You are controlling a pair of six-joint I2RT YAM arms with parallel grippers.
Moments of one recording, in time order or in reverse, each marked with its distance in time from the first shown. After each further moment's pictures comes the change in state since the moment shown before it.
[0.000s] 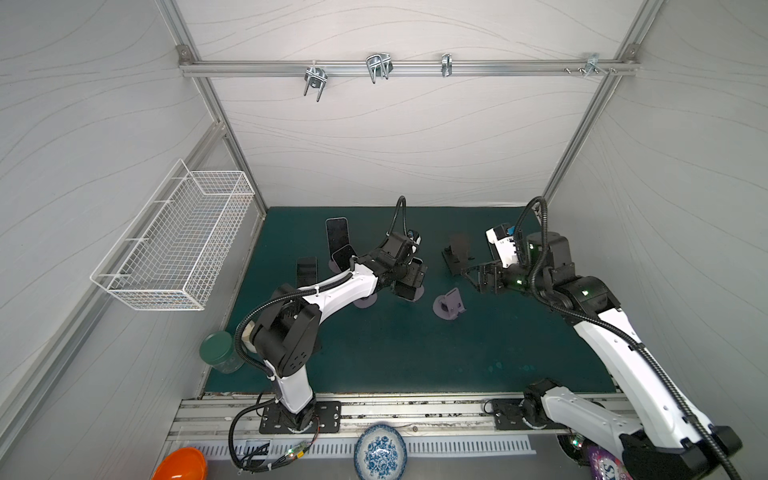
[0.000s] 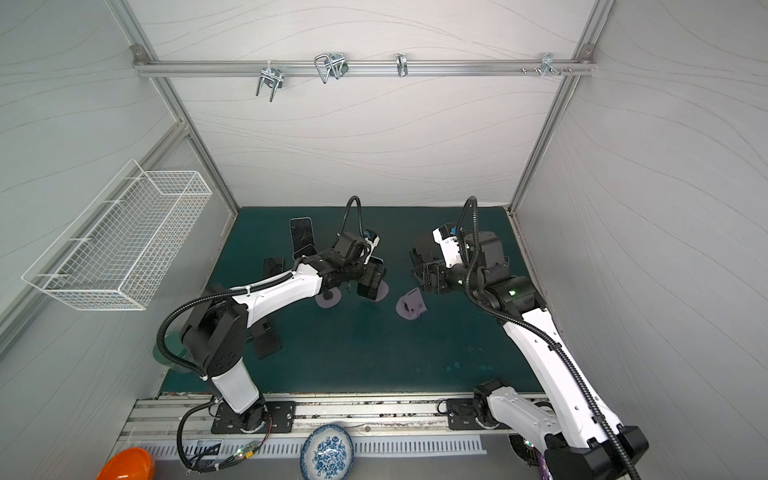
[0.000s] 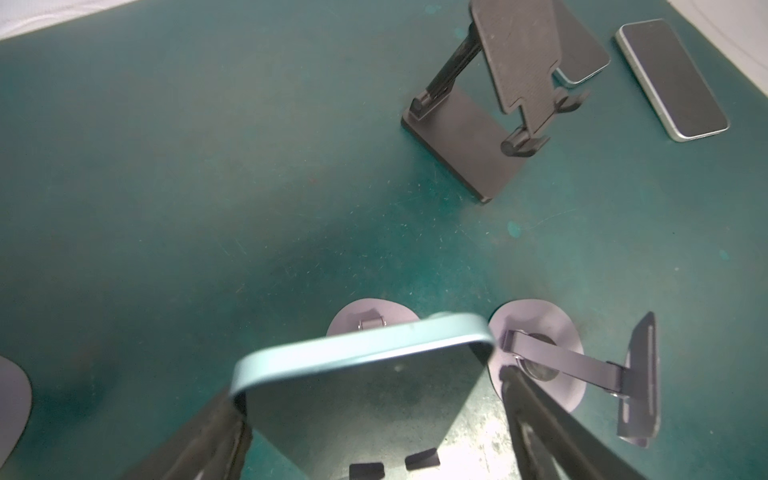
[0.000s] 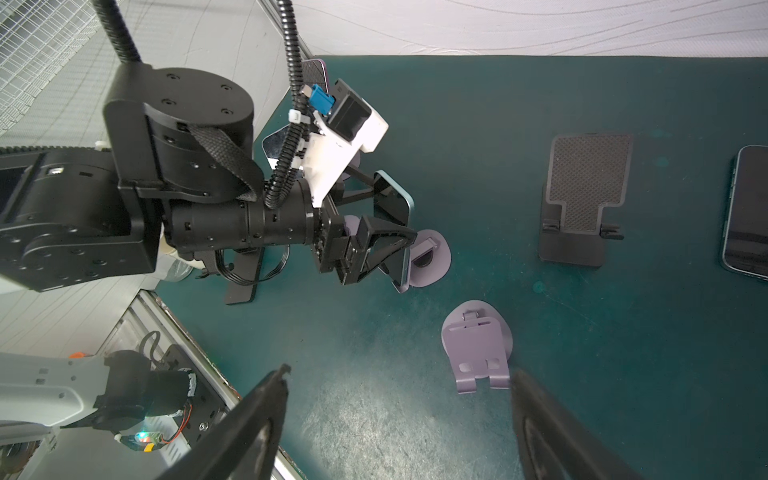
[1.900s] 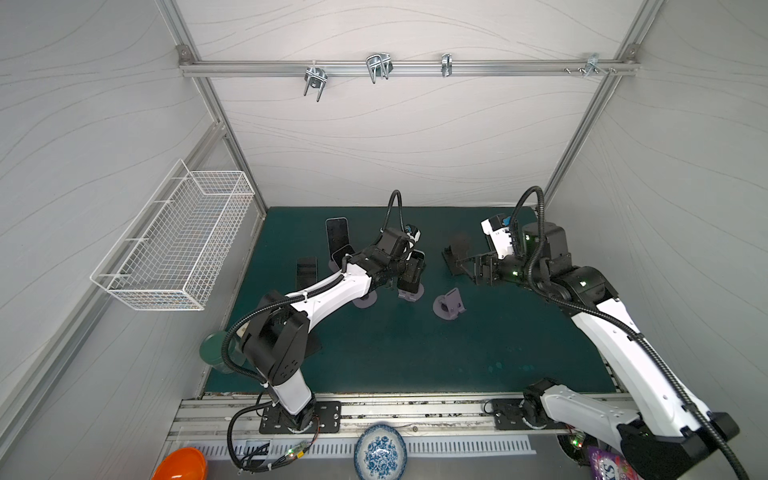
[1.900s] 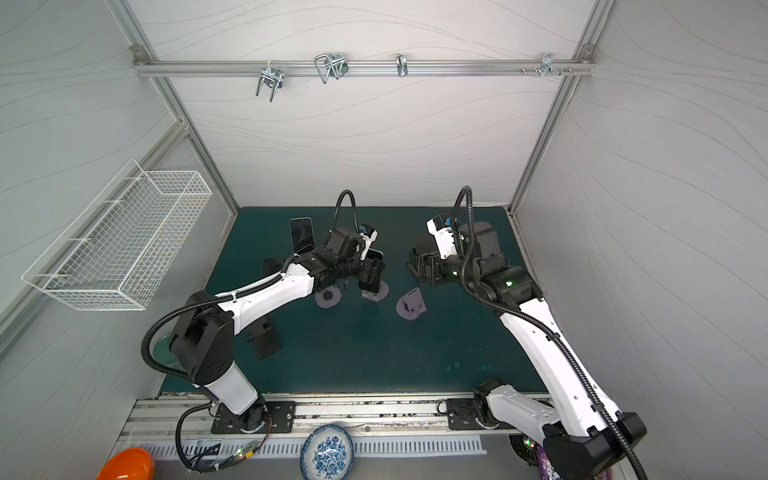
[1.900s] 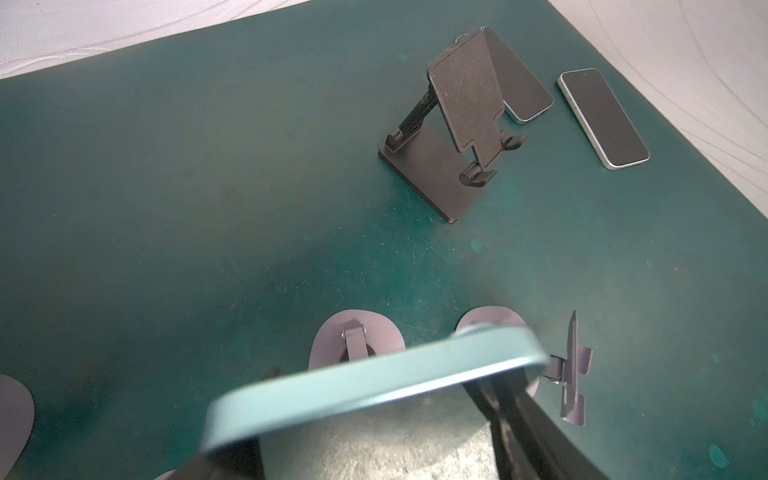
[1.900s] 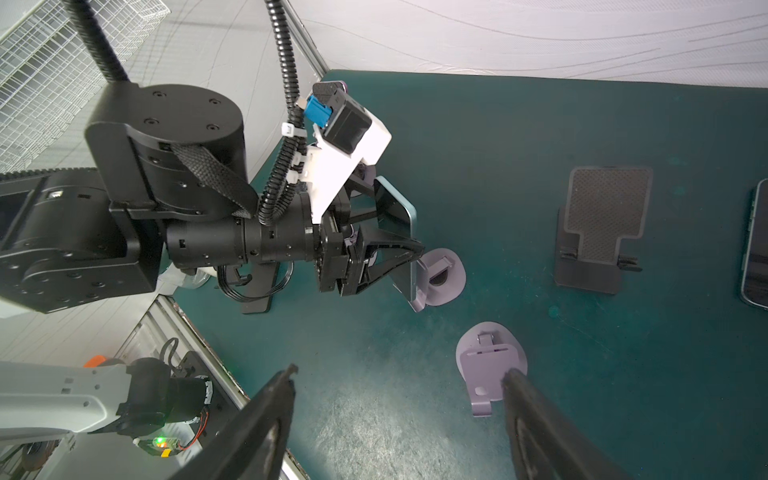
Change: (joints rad) left arm 0.007 -0.081 0.000 0.000 0.076 -0.001; right arm 0.049 0.063 0.098 -0.002 0.012 0.023
